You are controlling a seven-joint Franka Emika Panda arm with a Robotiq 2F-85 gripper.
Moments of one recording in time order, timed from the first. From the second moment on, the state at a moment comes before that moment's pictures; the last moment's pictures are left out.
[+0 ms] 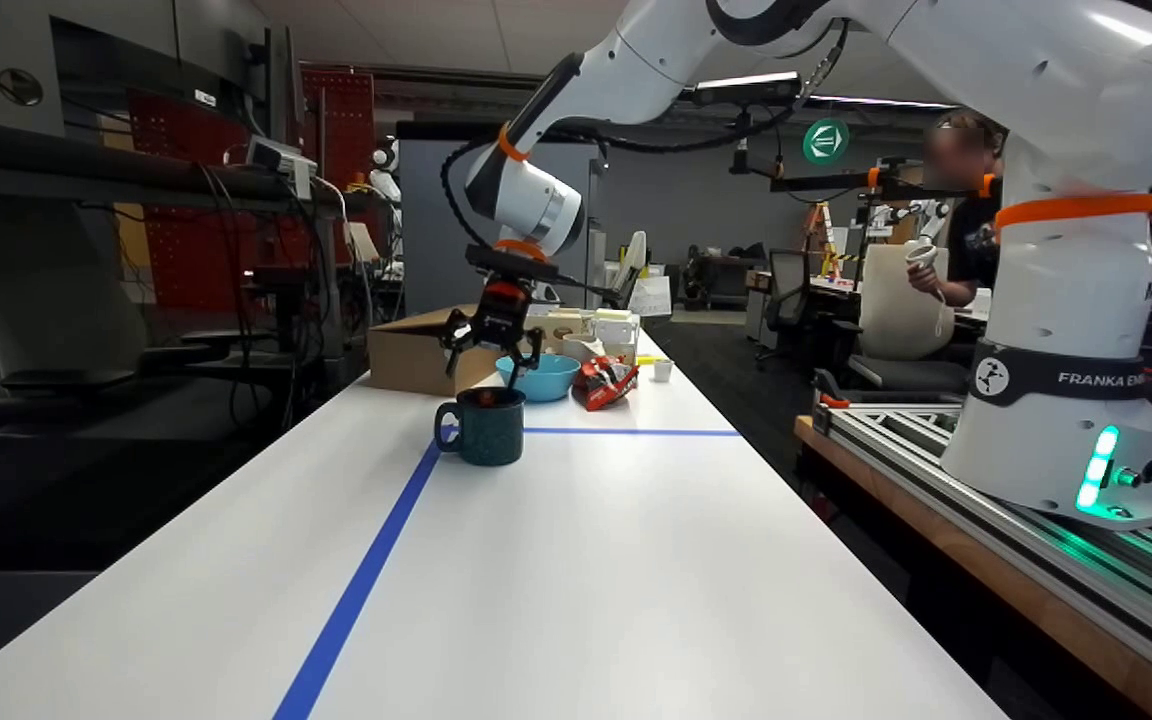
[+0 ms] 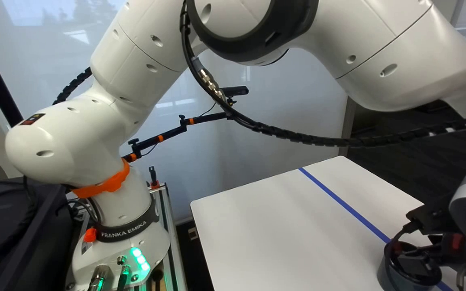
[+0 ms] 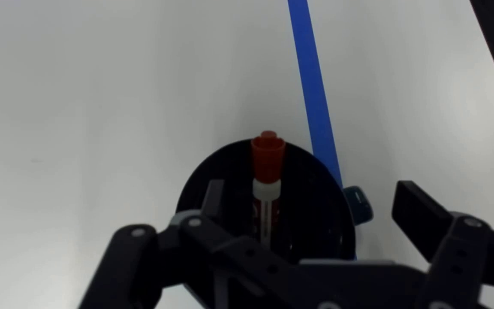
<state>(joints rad) -0.49 0.83 -0.24 -1.56 0.90 1.92 0.41</state>
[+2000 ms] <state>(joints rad) -0.48 0.84 -0.25 -1.61 0.90 1.92 0.36</state>
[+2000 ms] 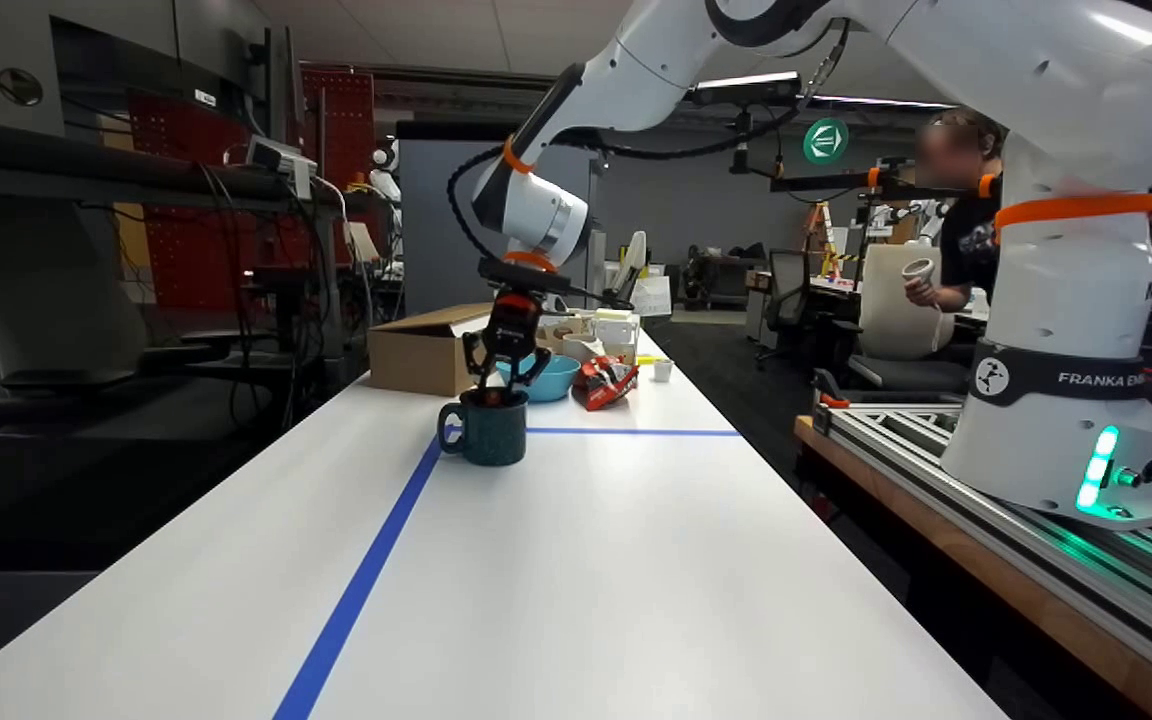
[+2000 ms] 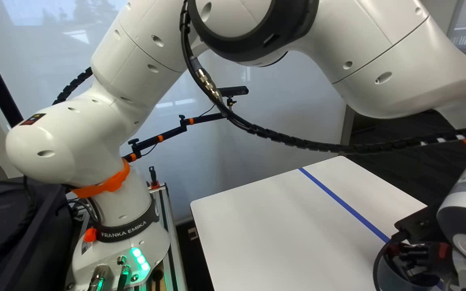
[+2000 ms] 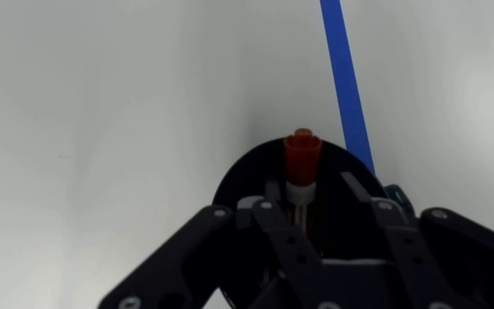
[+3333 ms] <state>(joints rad) -0.45 0.78 -0.27 -1.56 0.87 1.90 0.40</state>
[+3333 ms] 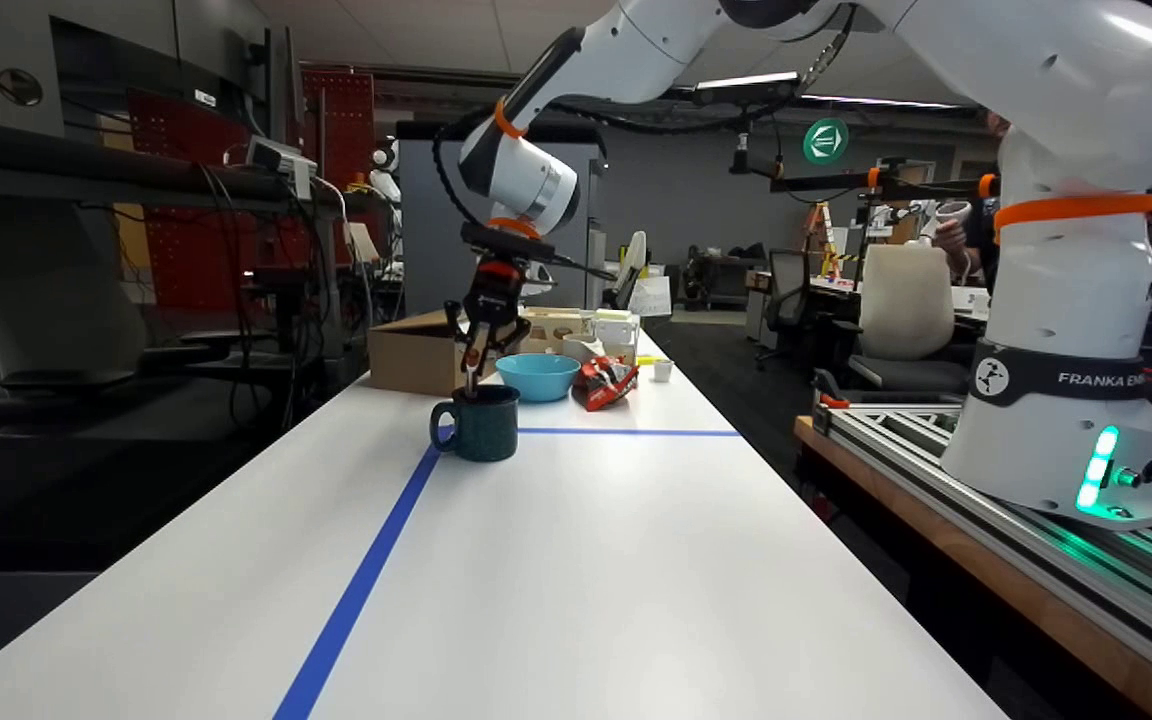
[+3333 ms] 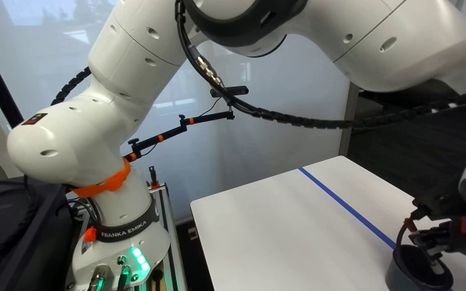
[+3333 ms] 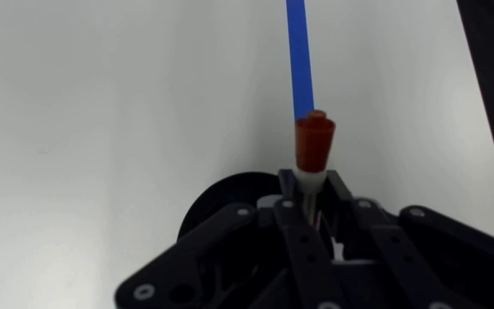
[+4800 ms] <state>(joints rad) -0.22 1.10 -0.13 -1.11 0.52 1.66 0.77</state>
